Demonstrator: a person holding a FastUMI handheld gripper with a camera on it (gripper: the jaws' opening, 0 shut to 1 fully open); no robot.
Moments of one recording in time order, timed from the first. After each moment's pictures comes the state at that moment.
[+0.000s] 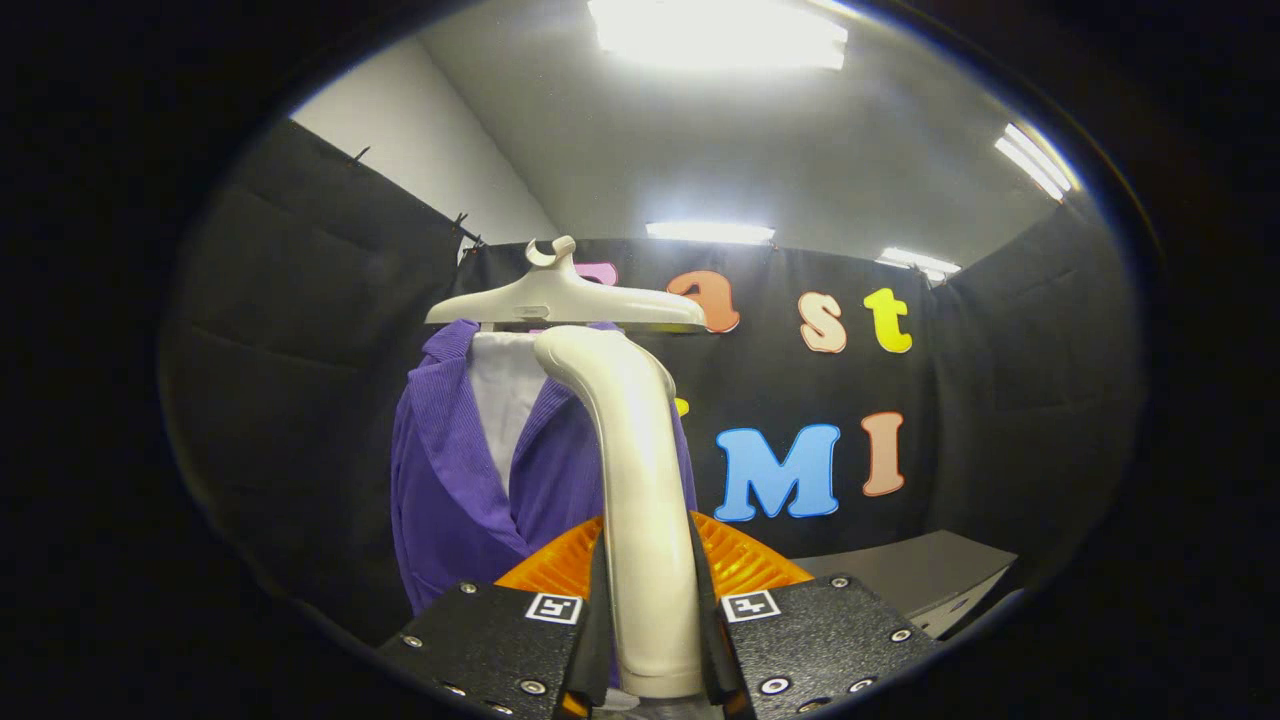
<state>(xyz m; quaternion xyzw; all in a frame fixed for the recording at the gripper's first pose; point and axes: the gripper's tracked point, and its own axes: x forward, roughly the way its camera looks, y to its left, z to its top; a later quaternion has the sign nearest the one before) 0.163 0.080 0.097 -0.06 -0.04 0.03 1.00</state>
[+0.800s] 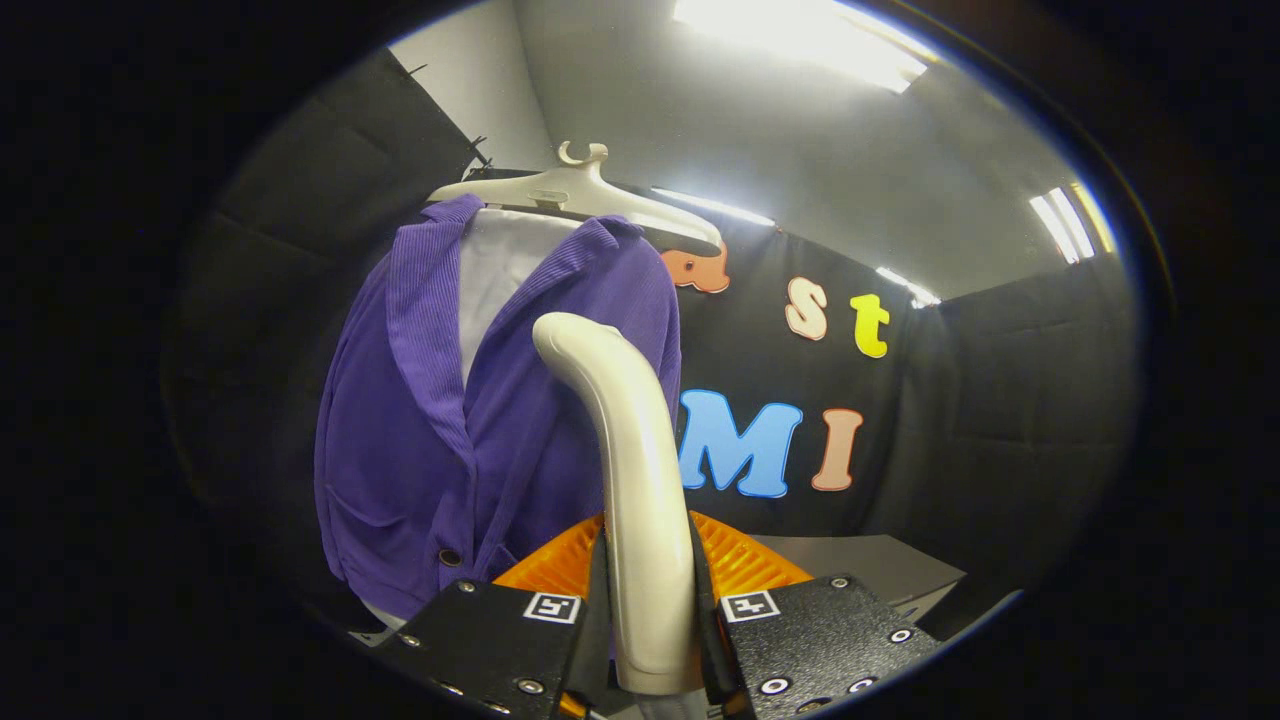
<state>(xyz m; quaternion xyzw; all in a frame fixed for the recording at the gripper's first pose) 0.178 0.064 0.019 -0.15 0.01 -0.03 0.99</state>
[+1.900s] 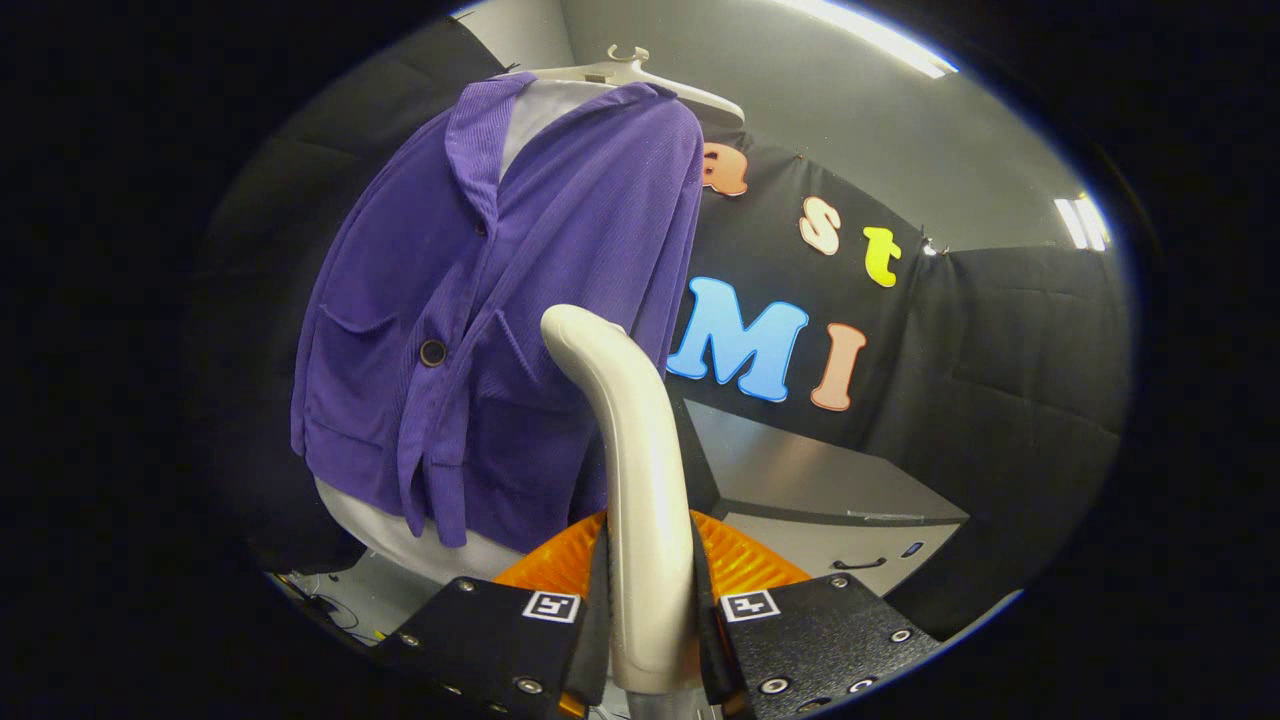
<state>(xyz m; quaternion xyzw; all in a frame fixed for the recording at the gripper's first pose) 0.139 0.023 -0.149 -0.18 0.13 -0.05 0.97</state>
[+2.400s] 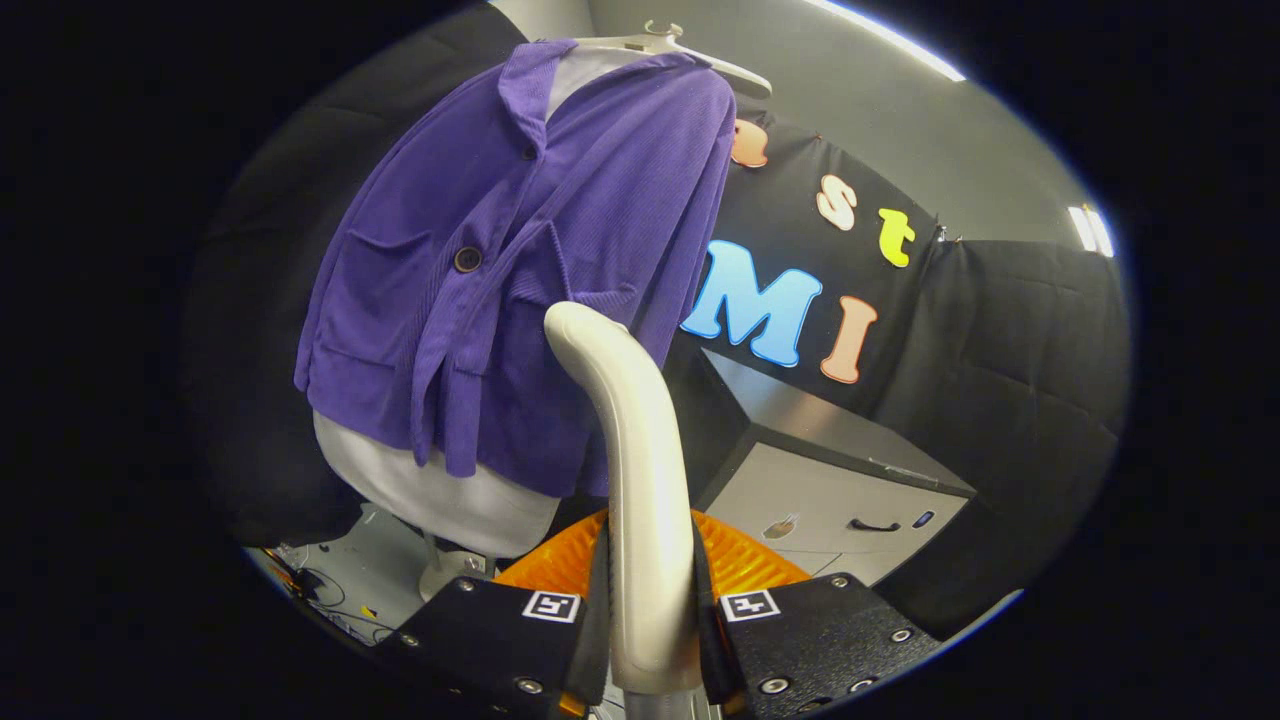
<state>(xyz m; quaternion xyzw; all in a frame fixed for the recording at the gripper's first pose) 0.118 0.022 -0.206 -0.22 0.17 -0.04 0.96</state>
